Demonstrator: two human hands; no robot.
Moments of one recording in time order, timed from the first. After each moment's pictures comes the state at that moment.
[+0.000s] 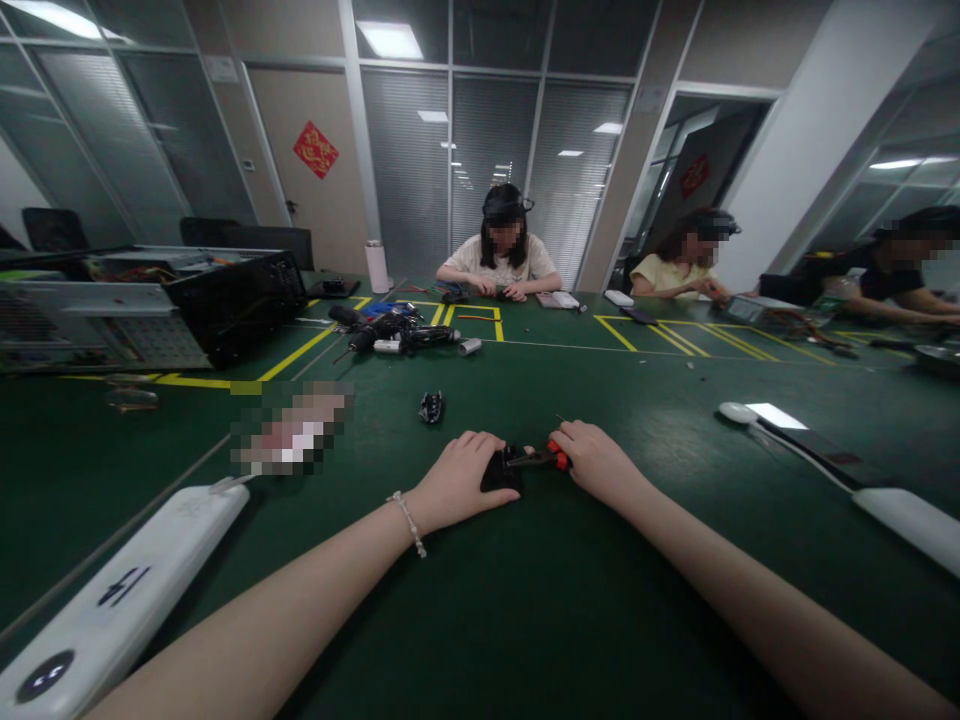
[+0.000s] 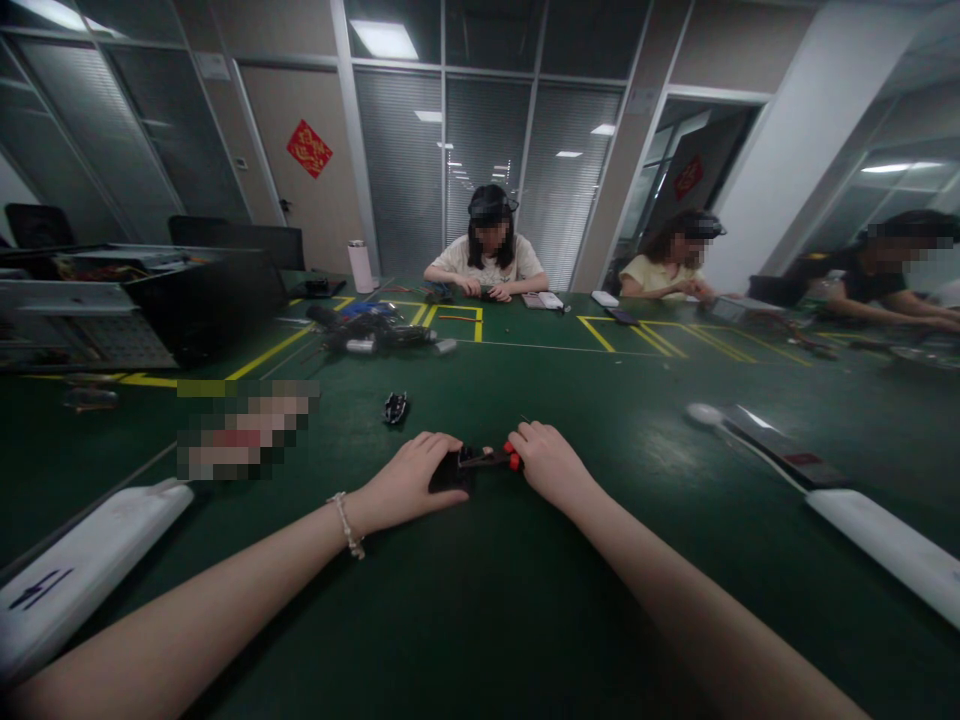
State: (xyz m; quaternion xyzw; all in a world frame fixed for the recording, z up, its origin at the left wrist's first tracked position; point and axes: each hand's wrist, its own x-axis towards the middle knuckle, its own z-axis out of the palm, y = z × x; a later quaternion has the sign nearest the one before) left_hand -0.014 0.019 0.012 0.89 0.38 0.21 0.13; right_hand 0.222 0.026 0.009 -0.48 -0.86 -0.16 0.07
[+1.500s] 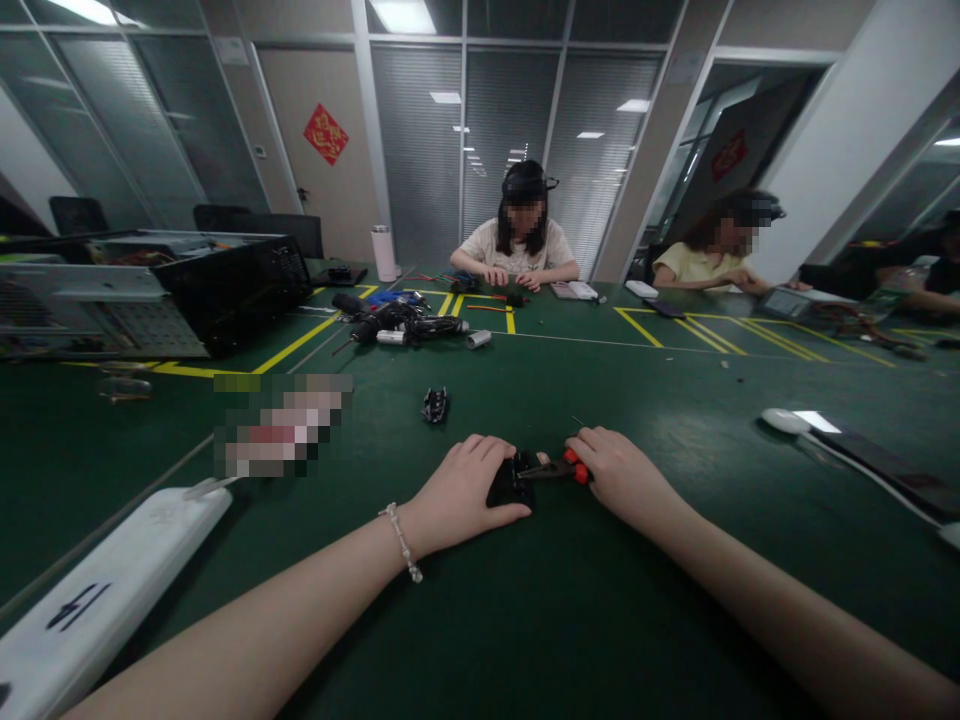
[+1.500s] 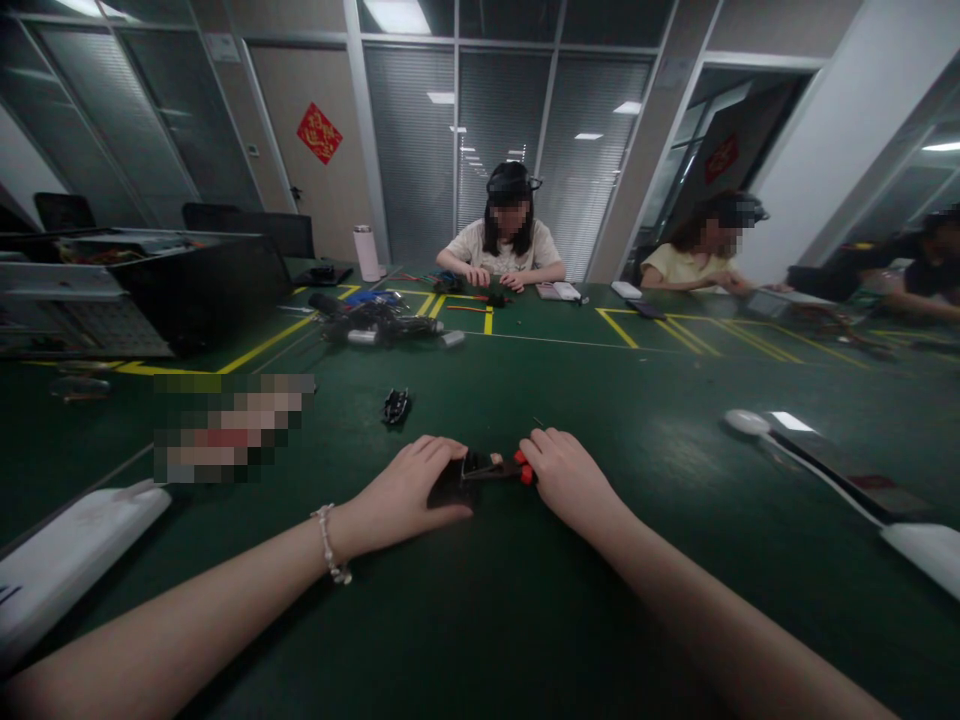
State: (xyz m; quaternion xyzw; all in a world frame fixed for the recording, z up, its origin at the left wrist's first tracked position) left_hand -0.014 0.017 0.011 0.89 0.38 0.20 0.15; right_hand 0.226 0.027 0.005 -0.46 -0.87 -0.17 0.08
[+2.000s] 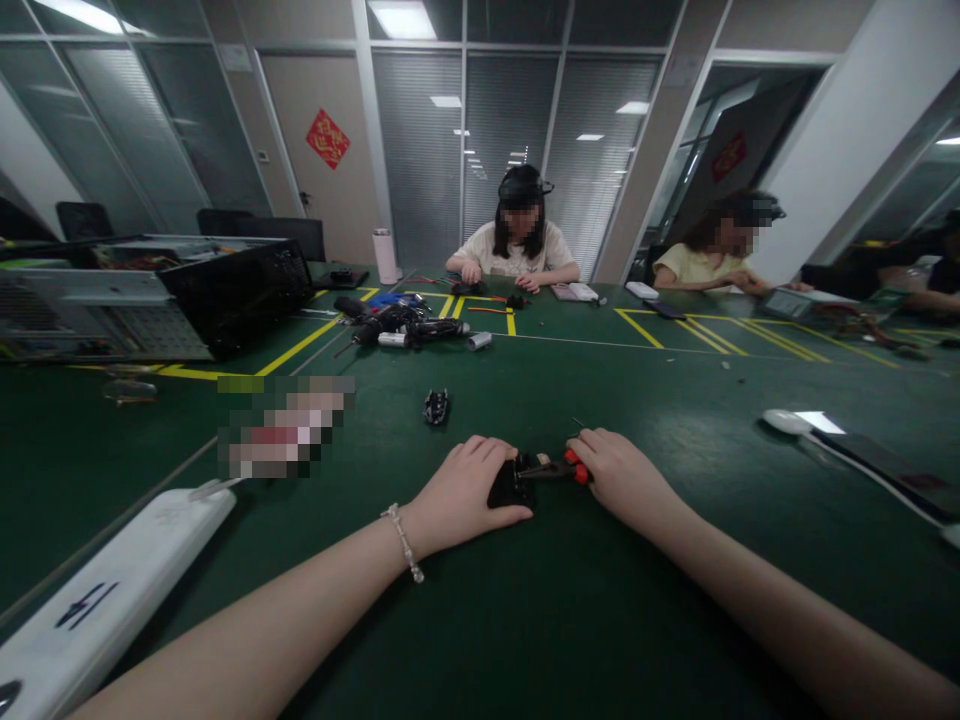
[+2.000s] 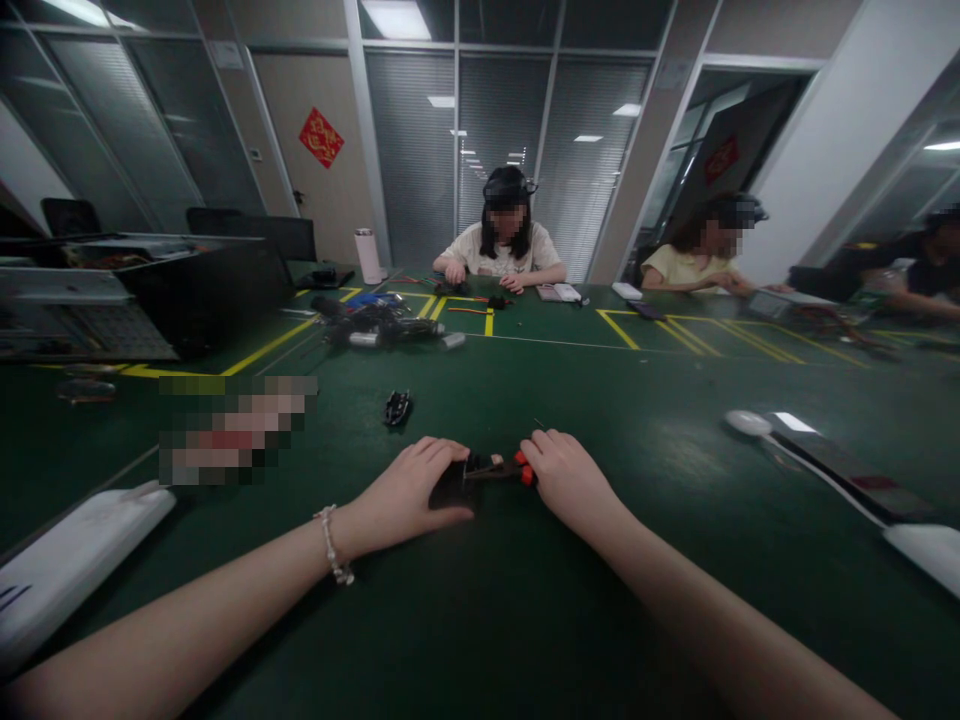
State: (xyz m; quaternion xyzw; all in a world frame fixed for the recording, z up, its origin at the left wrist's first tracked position) left_hand -0.014 0.018 0.010 0.89 0.38 0.21 0.14; right_hand 0.223 0.024 0.009 -0.47 -0.86 -0.18 0.07
